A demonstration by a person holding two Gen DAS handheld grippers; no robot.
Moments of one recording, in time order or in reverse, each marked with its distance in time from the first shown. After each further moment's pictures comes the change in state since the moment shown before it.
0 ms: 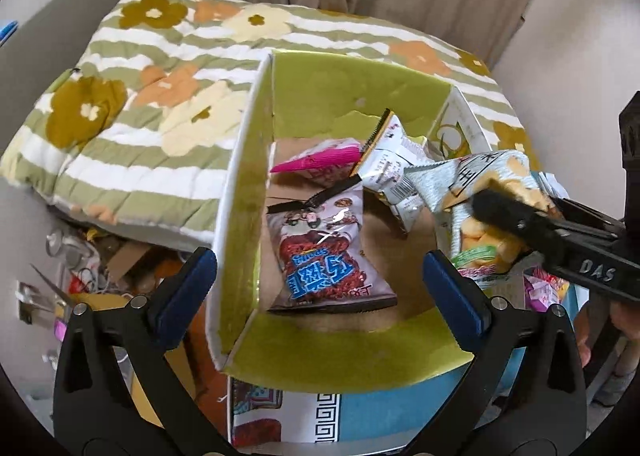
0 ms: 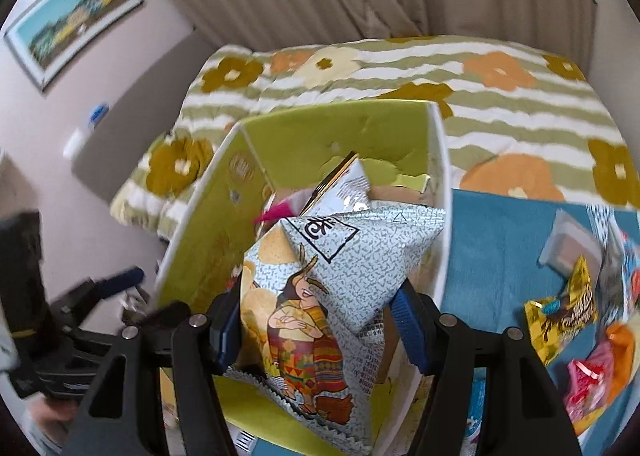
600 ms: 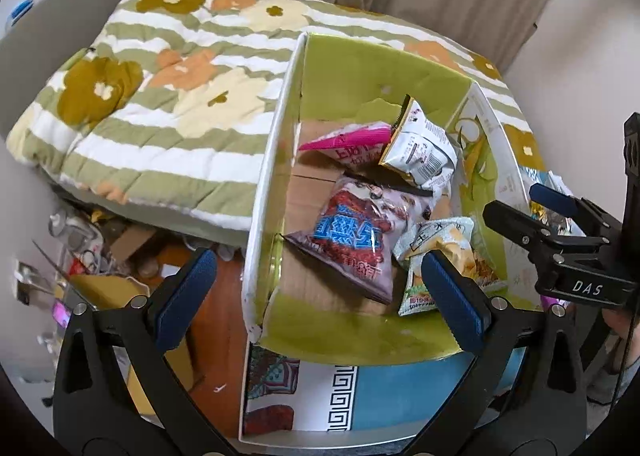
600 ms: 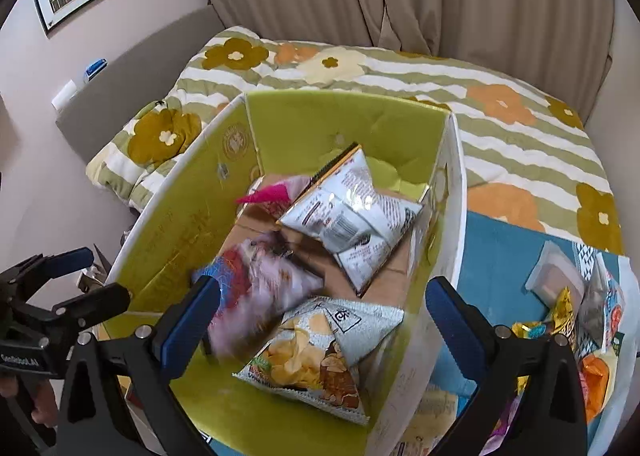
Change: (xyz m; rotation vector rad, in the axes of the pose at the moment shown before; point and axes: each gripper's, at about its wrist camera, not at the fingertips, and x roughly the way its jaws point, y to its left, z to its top) left arm -0.005 0.021 -0.020 -0.033 0.020 0.004; right arm 0.016 0.014 -0.019 -0.115 -0.012 -0.118
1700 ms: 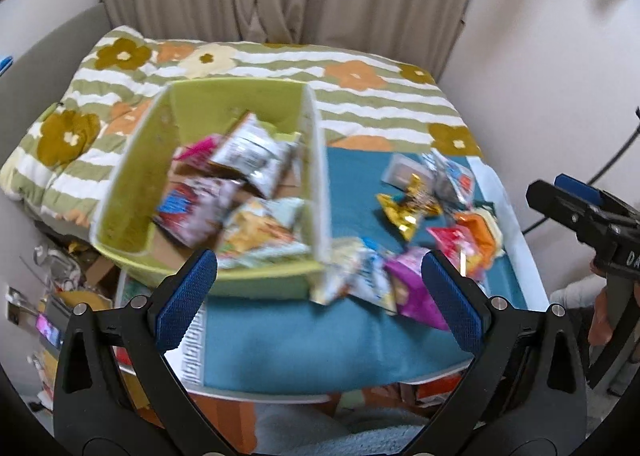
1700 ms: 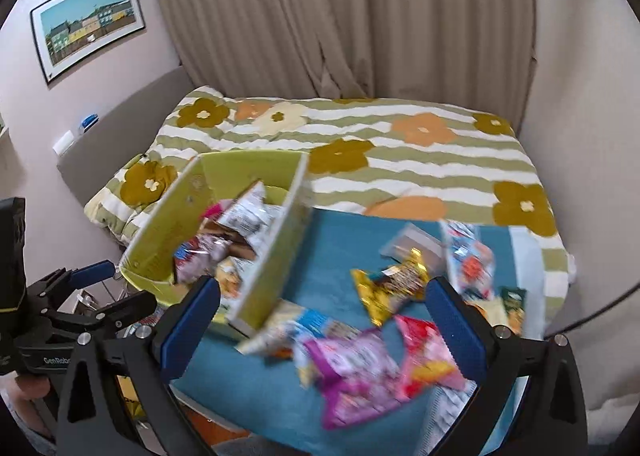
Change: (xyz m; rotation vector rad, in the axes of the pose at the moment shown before) left arm -0.086 -0.212 -0.083 0.118 -0.143 -0.072; right arm -0.195 -0.126 -0.083 0.090 -0.181 -0.088
